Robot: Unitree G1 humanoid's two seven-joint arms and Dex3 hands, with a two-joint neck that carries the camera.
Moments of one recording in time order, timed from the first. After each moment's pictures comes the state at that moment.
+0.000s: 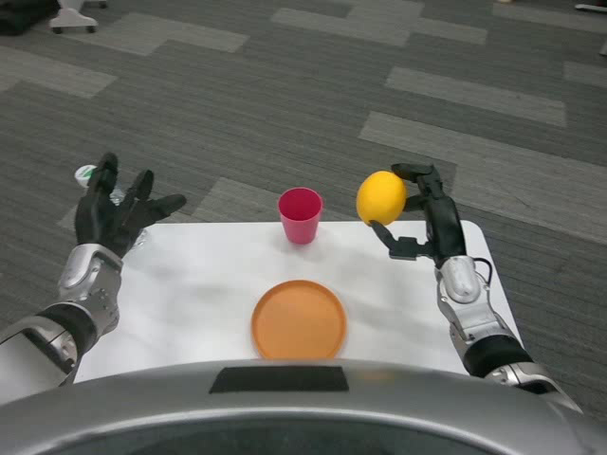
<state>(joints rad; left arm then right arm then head) -0.42 0.39 -0.66 1.08 -1.36 -0.67 -0.21 -0.15 -0.23 0.10 0.71 0.03 -0.58 -0.13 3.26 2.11</state>
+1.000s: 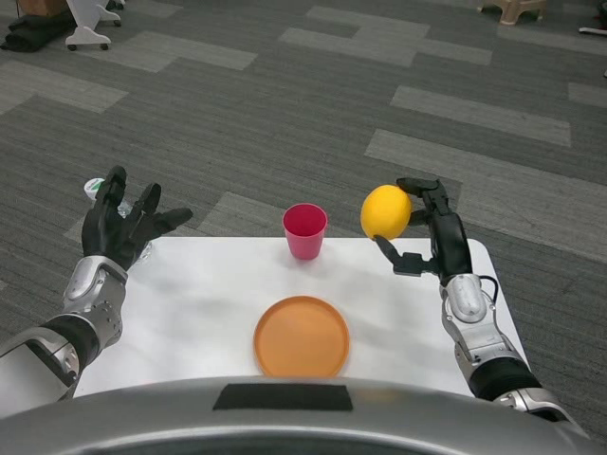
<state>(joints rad) -0.42 0.39 -0.66 1.08 -1.36 -0.67 -0.21 -0.14 -0.23 0.10 0.67 0.03 -0.58 -0.13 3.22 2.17</state>
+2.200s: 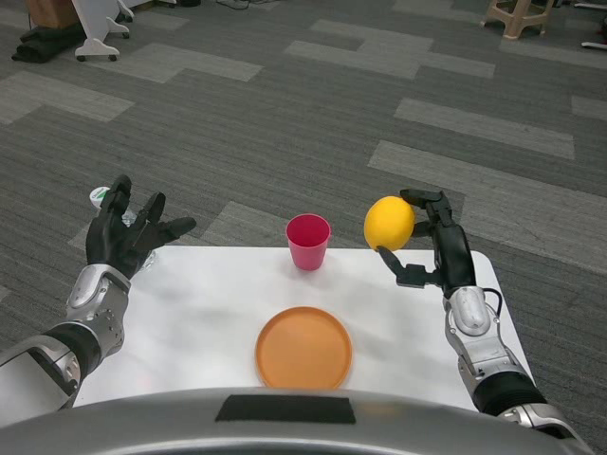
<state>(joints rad) -0.42 0.39 -0.66 1.08 -1.36 -0.67 -0.21 -0.13 -0.23 0.10 0.67 0.04 -0.58 -0.13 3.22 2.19</state>
